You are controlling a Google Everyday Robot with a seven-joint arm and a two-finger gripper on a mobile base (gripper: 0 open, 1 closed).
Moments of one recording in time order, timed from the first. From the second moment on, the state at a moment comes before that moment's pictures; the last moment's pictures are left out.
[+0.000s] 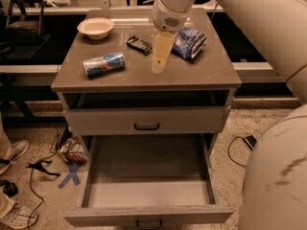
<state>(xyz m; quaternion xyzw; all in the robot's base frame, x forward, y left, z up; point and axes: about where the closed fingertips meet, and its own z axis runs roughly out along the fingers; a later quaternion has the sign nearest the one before) 0.670 -0.014 0.922 -0.70 0.67 0.00 0.22</state>
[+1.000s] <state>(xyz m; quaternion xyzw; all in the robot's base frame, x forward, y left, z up) 0.704 0.031 0.884 -0.75 0.63 -0.03 0.19</state>
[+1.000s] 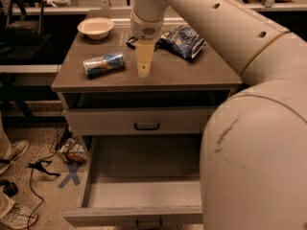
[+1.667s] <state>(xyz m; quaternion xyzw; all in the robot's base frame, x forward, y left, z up) 0.725 0.070 0.864 -0.79 0.59 -0.03 0.18</state>
